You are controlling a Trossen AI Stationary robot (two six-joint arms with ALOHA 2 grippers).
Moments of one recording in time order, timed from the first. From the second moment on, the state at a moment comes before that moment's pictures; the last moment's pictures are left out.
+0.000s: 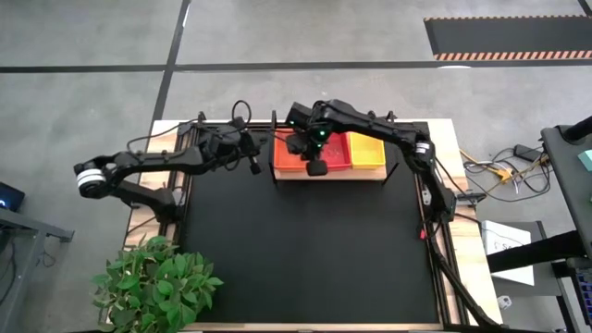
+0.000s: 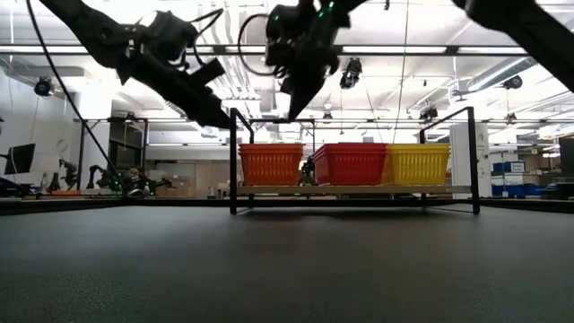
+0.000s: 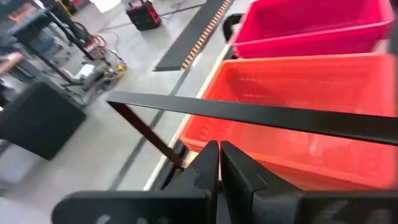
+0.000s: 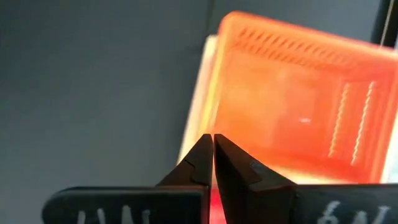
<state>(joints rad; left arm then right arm) 0.47 1.25 0.63 0.25 -0.20 0.38 -0.35 2.15 2.19 -1.27 -0.20 -0.56</state>
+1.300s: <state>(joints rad) 0.30 1.19 0.63 0.15 -0.20 0.27 -0.38 1.85 1.53 -0.80 -0.06 -0.40</state>
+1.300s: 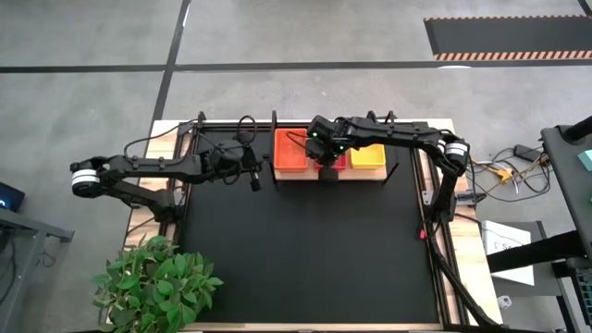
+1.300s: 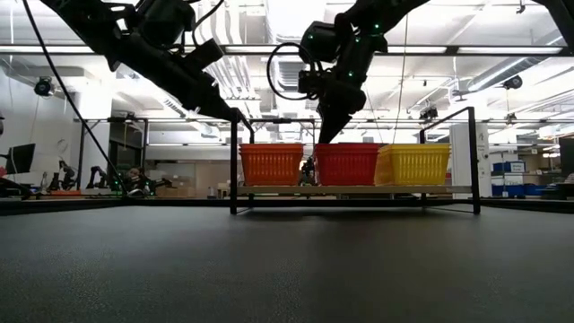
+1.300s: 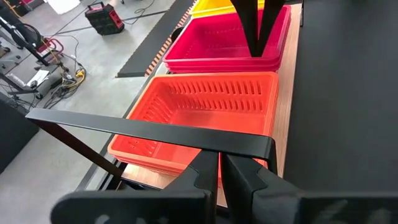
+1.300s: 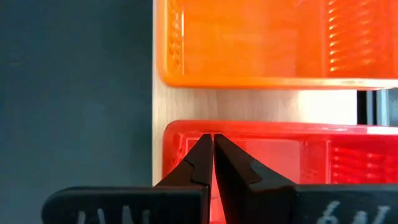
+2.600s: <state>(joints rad) -0.17 0.83 0.06 0.96 -0.20 0.16 -0.05 1.07 0.41 0.49 -0.11 -0.37</state>
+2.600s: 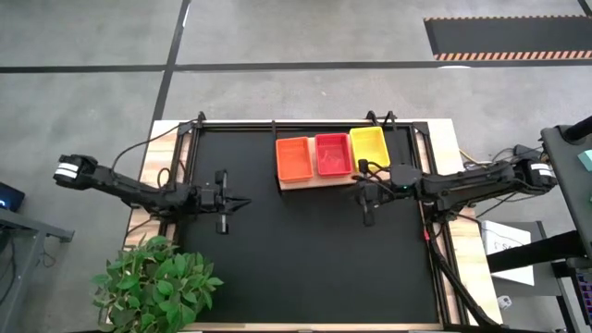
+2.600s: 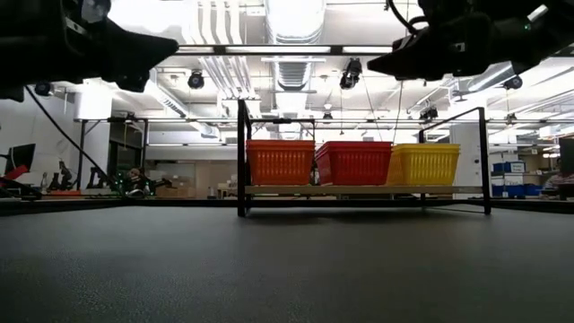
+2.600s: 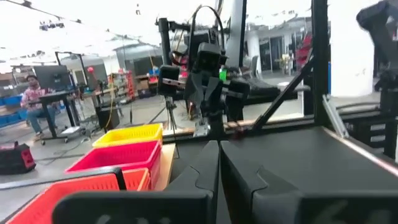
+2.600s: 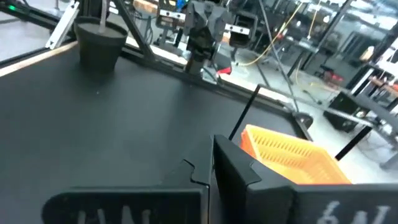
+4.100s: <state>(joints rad) 0.03 1.52 0.34 1.05 -0.50 0.19 -0.05 1.39 0.80 -0.10 -0.05 -0.33</state>
